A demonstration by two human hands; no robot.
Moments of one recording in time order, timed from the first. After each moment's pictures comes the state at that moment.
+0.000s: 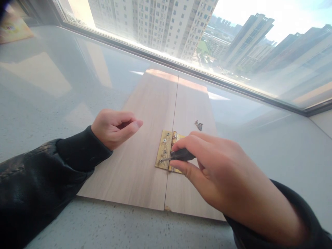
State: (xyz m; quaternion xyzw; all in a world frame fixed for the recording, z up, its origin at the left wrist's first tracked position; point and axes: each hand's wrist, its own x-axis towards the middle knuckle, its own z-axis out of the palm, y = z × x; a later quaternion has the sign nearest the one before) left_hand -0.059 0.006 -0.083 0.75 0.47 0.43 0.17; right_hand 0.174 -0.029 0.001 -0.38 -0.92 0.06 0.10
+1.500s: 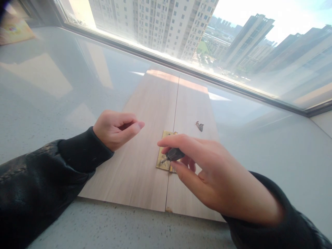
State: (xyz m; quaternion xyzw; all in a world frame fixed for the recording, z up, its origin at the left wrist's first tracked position) left_hand -0.059 0.006 -0.083 0.75 0.47 0.43 0.18; right_hand 0.173 -0.027 -0.002 -0.36 -0.91 0.19 0.11
